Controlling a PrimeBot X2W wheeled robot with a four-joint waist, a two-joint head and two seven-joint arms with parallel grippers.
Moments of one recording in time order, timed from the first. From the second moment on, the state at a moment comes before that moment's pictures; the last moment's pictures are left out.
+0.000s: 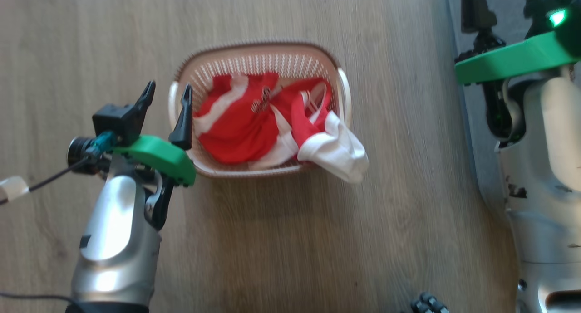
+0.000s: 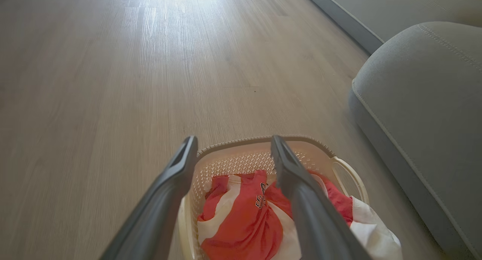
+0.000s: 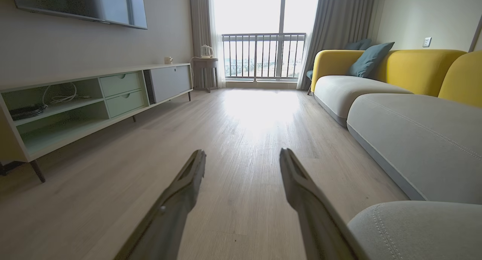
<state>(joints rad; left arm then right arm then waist) -0.52 0.03 -0.05 0.58 -0.15 -0.13 -0.25 -0.72 -0.13 0.07 0.30 0.21 0.13 -0.25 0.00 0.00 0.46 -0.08</state>
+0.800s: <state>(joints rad) -0.77 0.04 -0.37 0.76 -0.21 -0.13 -0.25 -0.75 -0.07 0.09 0.14 0.20 0.13 -0.26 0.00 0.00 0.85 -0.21</state>
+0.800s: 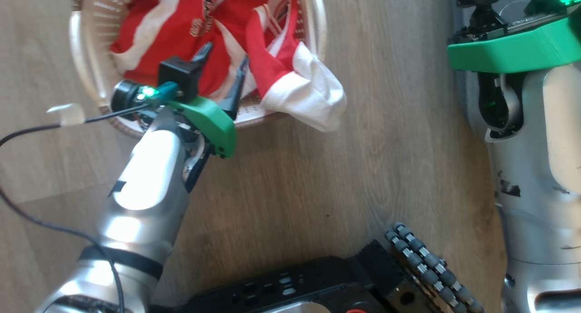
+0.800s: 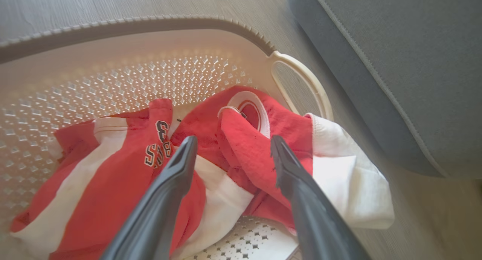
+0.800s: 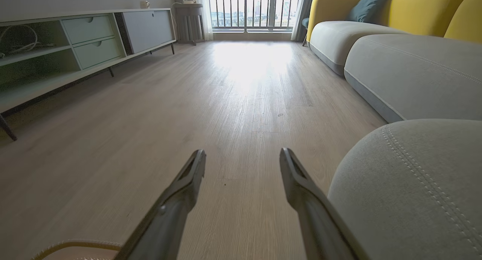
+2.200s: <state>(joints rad) -0.99 0.06 -0.53 1.06 -0.39 -0.13 -0.25 -0.75 -0.06 0.10 0.15 0.26 0.13 -0.26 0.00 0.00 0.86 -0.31</state>
